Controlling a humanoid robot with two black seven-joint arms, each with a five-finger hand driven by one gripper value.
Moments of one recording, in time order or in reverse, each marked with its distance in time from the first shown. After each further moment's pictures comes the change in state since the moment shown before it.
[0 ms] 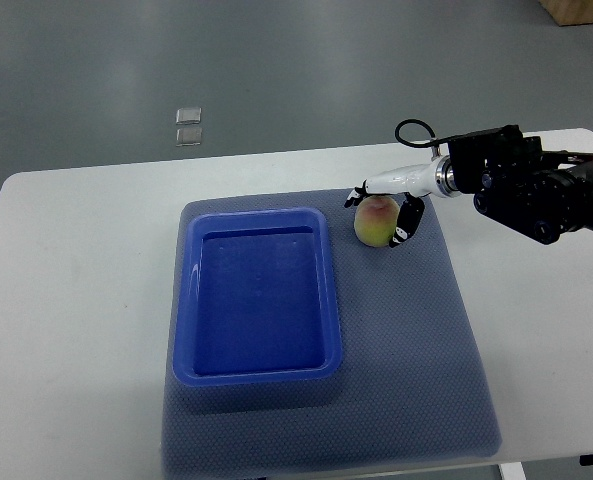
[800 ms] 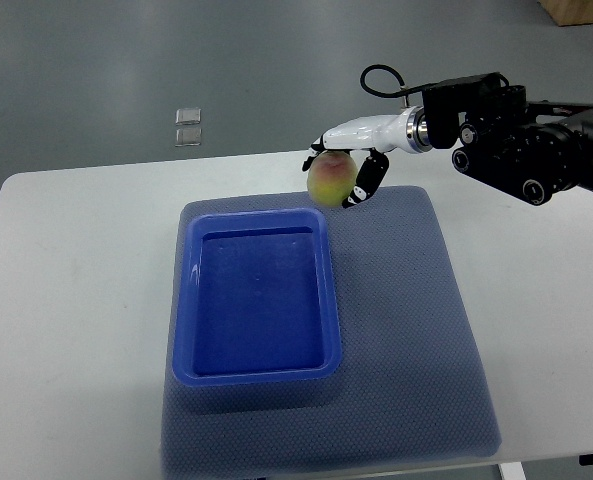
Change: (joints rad) left arm 0.000 0.000 0.000 0.000 0.000 0.001 0.000; right arm 0.158 0.012 0.030 0.127 0.017 -0.026 0.054
